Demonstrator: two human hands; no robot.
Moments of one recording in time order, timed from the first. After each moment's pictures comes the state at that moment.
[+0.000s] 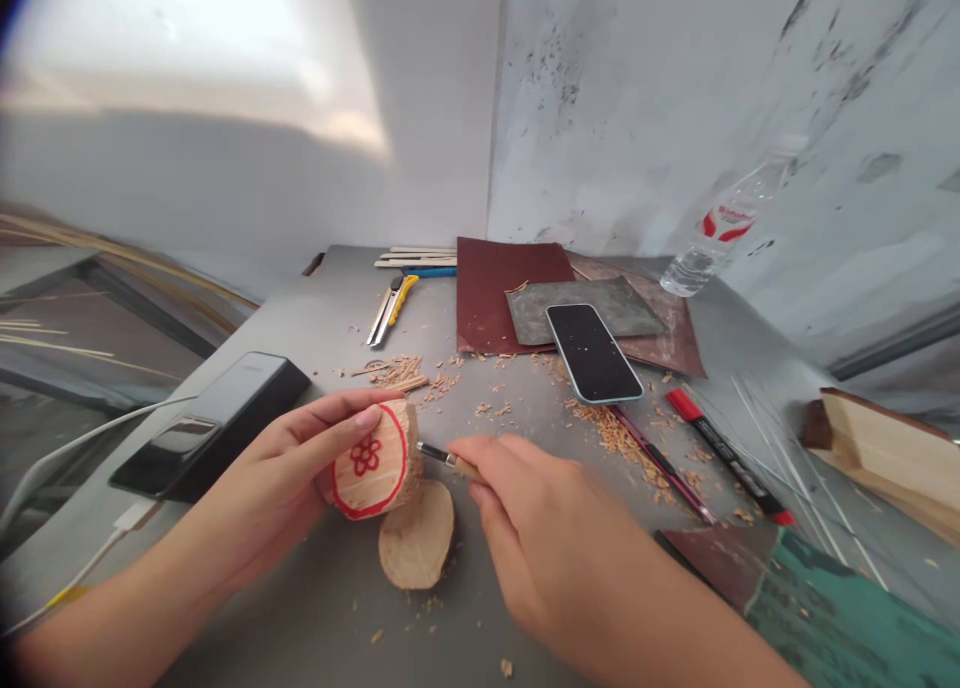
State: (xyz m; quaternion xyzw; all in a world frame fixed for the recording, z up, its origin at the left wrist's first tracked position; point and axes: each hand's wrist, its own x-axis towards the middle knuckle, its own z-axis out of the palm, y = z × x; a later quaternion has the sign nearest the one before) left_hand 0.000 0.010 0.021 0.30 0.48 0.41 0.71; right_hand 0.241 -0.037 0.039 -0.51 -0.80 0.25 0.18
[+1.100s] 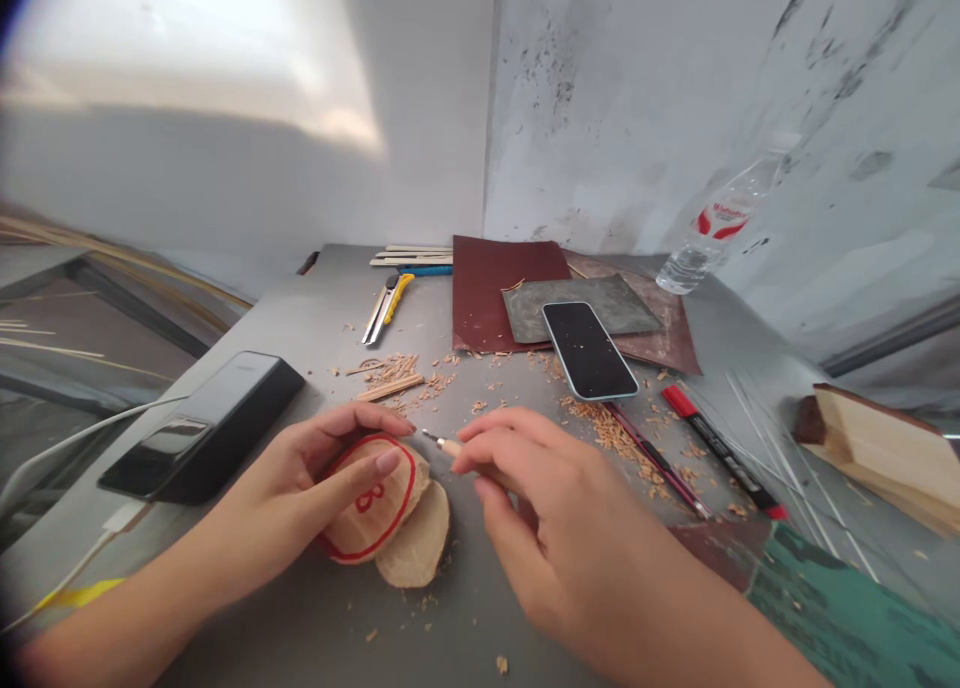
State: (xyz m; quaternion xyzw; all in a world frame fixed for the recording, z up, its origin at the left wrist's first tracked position) left_hand -0.005 0.000 0.004 0.54 0.49 0.32 0.60; right_hand 0.247 -0.035 0.053 -0.49 -0.79 0.25 0.26
